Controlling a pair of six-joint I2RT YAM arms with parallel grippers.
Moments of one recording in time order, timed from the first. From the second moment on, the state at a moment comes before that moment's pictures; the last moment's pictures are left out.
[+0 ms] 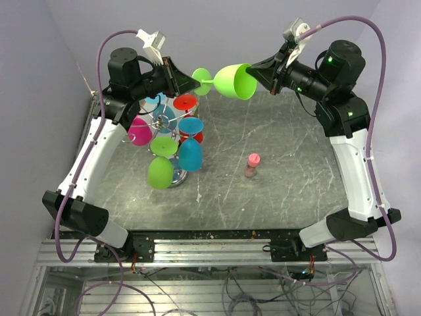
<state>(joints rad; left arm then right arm) -0.34 1.50 1.75 -0.32 0.66 -0.56 0.38 1.47 2.06 -0.55 -0.61 -0.15</state>
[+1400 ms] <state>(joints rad) -0.27 1.24 1.93 -0.72 0.52 0.27 0.32 1.18 1.82 -0.63 -0.57 -0.32</state>
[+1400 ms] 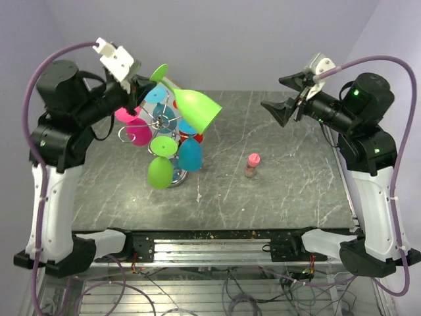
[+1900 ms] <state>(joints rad) -0.27 1.07 2.06 -1.14 0.50 0.87 0.32 1.15 1.38 -0.59 -0.57 -0.54</state>
